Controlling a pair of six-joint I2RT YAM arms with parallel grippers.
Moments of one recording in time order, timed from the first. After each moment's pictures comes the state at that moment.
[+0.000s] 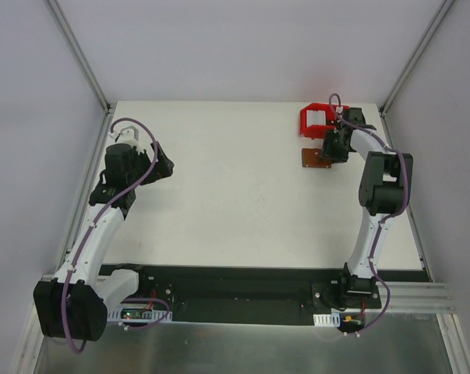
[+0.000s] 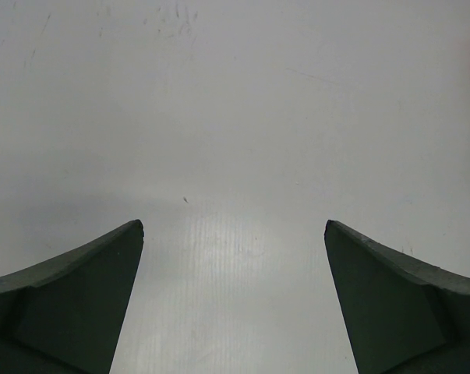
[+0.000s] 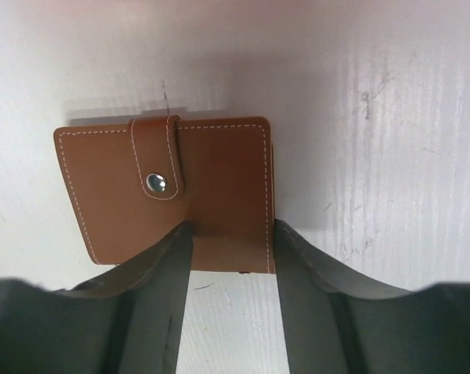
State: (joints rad) left arm -0.06 1.01 0.80 -0.30 0.10 -0.40; right arm -0.04 2.13 1.62 -0.58 -0.12 0.15
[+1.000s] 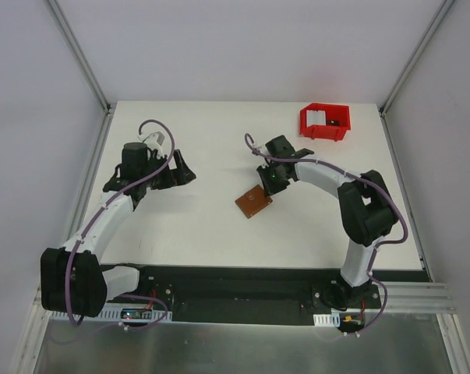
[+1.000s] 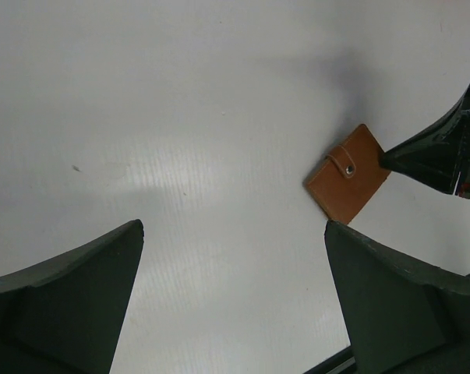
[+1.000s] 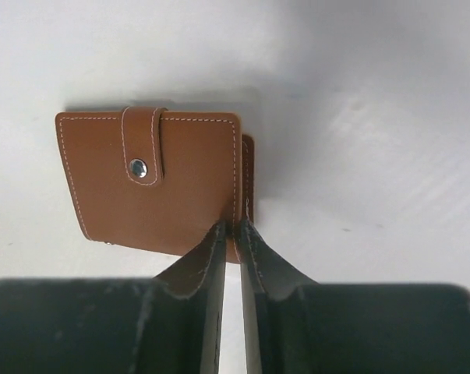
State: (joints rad) left arm -0.11 1.17 0.79 -0.28 0.38 -0.41; right arm 0.51 1.85 1.27 -0.57 -0.17 0.01
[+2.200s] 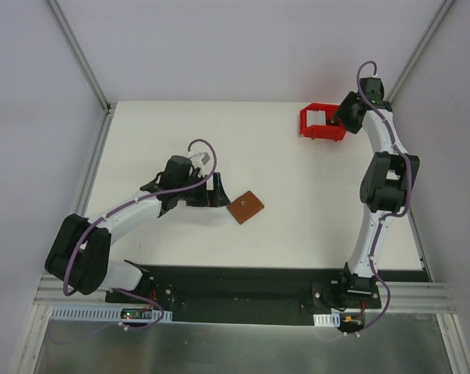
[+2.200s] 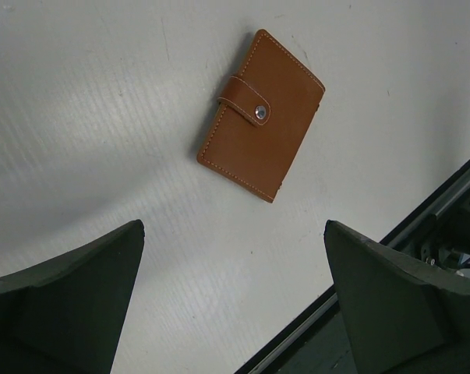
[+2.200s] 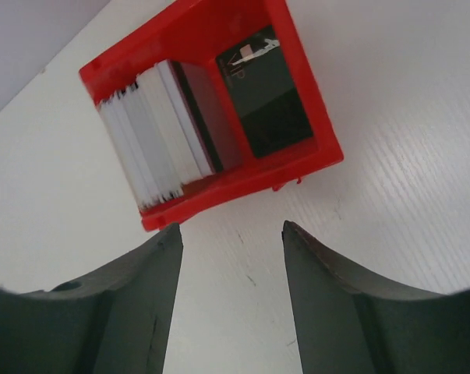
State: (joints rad) left arm -0.47 1.36 0.72 -0.12 0.41 -0.50; right arm -0.07 2.15 1.96 -0.63 -0.04 0.51
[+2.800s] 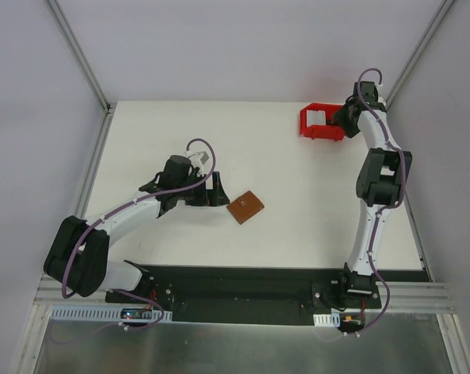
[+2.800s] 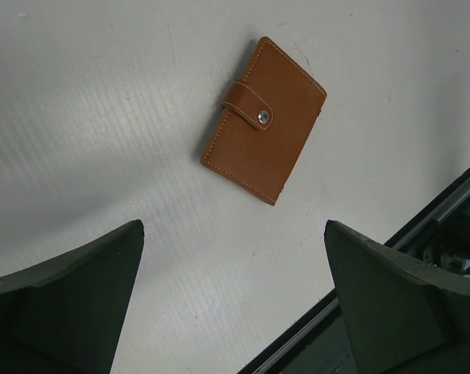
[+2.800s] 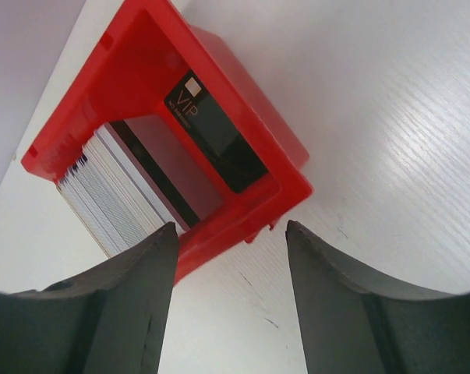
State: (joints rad) left arm -0.47 1.34 0.72 -0.13 0.39 -0.50; right arm -0.07 2.28 2.05 -0.66 0.11 0.76
